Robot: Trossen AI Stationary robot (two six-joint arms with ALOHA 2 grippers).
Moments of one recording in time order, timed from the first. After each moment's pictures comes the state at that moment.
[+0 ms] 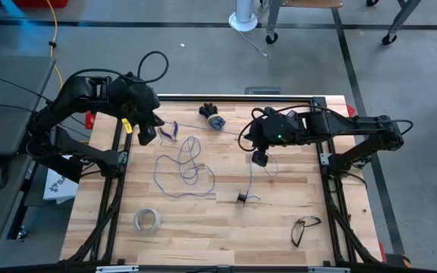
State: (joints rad) left arm 0.23 1.27 1.81 -1.49 -0.04 -0.17; right arm 0.06 1.40 1.49 -0.88 0.31 0.14
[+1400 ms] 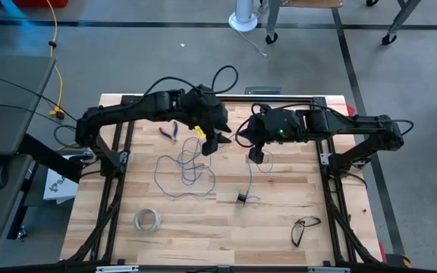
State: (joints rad) left arm 0.15 1.69 1.81 -0.81 0.18 0.04; right arm 0.03 1.41 1.49 -0.72 0.26 0.11
